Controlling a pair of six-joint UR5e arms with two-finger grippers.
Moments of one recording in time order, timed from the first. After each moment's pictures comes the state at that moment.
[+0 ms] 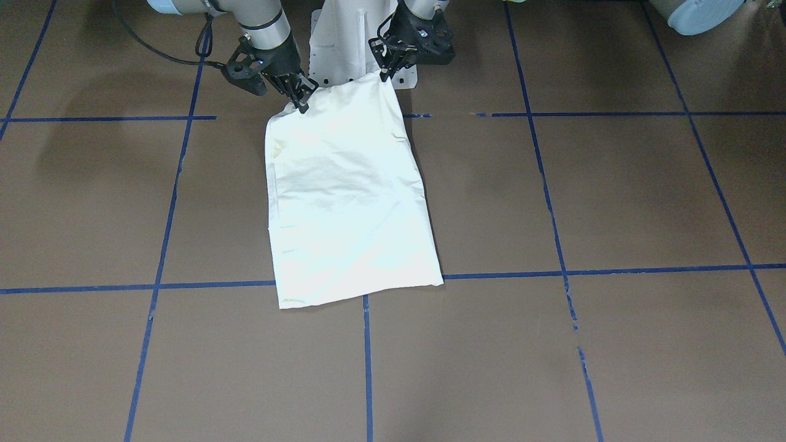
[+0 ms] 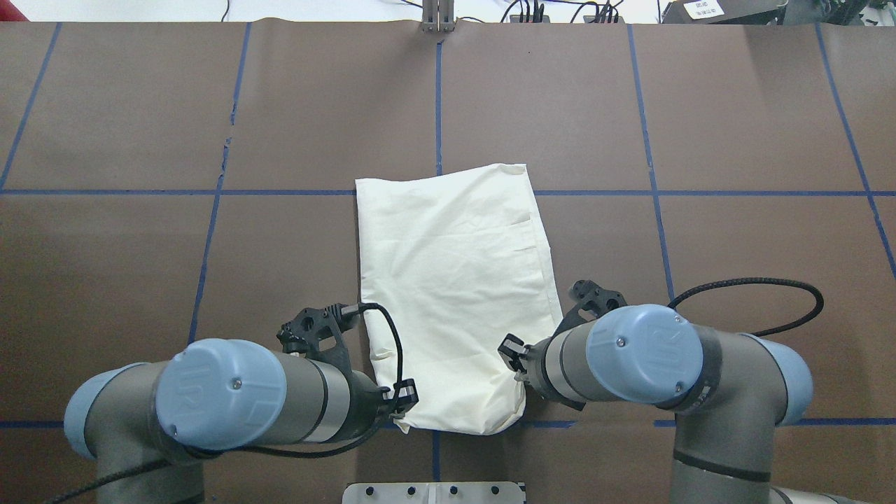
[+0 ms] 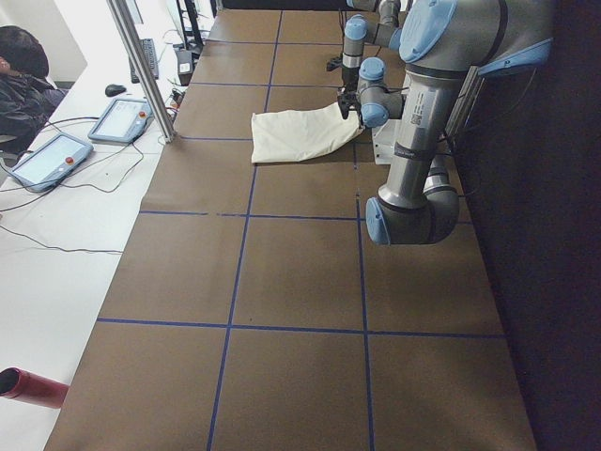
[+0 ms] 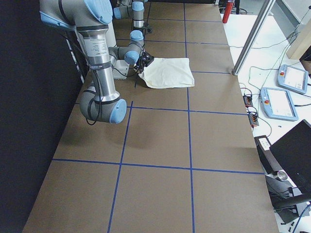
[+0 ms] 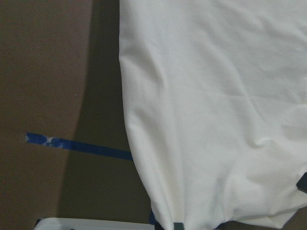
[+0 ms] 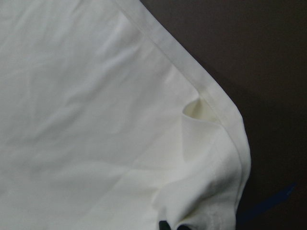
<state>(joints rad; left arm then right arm) -0.25 -2.03 -2.08 -1.74 -1.76 -1.74 0.32 -1.23 2.08 -1.47 1.75 2.01</state>
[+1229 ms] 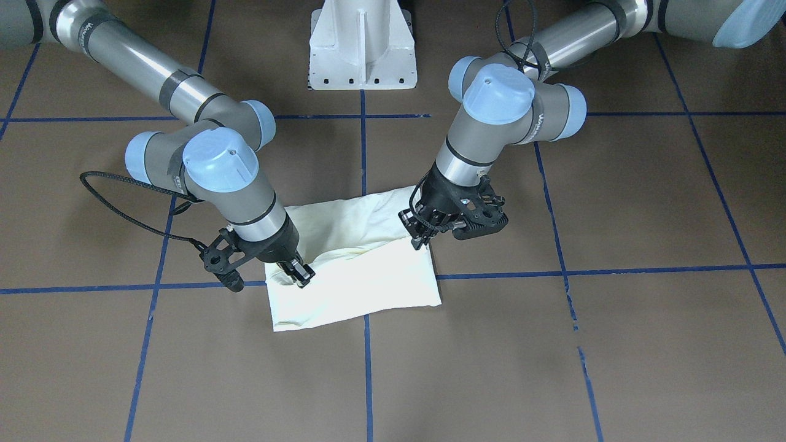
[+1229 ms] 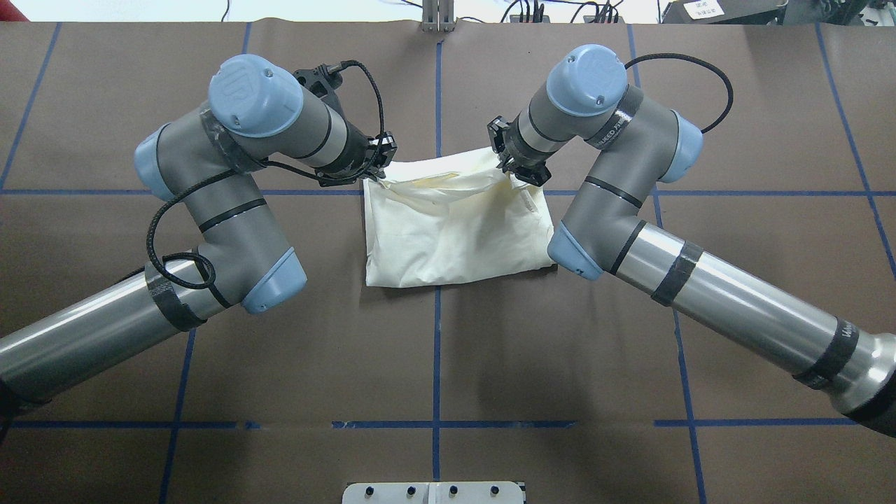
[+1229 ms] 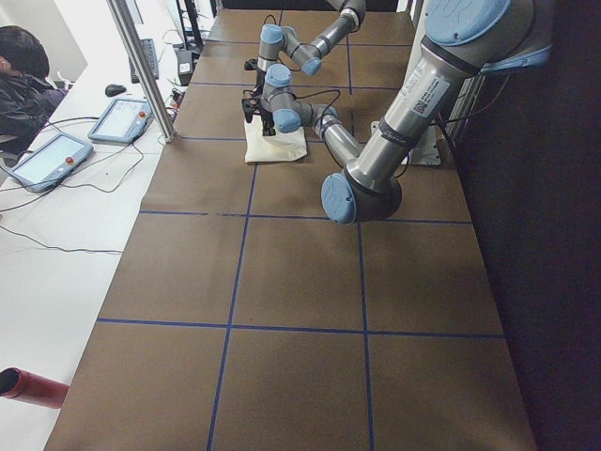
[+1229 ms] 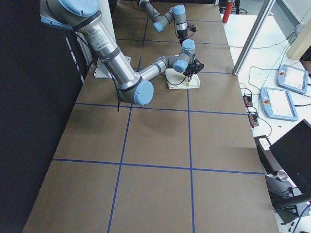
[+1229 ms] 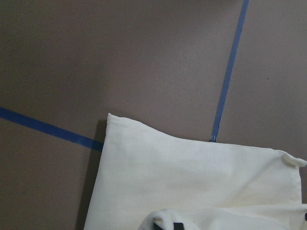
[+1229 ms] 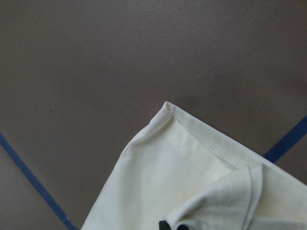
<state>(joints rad) -0.70 -2.30 -1.44 -2.03 -1.90 -1.55 0.73 -0.82 1.26 -1.09 1.95 1.95</state>
